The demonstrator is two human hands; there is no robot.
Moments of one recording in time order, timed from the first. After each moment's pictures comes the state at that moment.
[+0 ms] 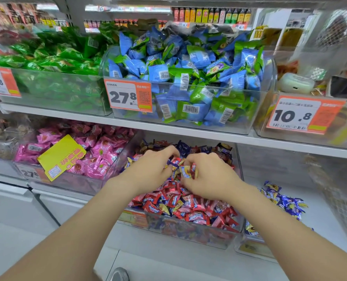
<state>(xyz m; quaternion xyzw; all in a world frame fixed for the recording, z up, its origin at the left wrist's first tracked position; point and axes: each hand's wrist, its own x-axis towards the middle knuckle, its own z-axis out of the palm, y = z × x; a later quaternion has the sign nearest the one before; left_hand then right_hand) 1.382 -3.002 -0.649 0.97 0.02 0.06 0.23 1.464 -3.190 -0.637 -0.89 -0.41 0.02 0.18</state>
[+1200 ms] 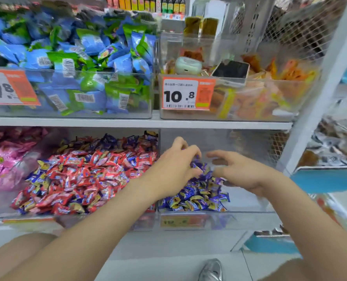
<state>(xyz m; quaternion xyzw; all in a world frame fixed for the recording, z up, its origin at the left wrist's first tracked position) 1.451 -3.226 -0.643 0.96 -0.14 0.07 0.24 1.511 -3.429 -0.638 -0.88 -0.11 0.22 0.41</state>
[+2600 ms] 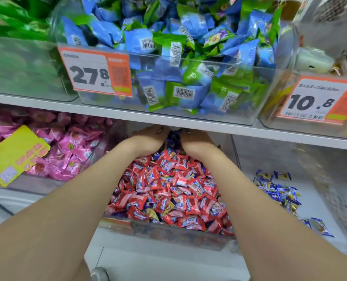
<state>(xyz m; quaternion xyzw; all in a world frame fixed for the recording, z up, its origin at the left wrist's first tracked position) 1.495 -2.975 -0.665 0.96 0.14 -0.05 0.24 1.567 -3.124 -0.674 -0.94 -0.22 0.05 0.25</state>
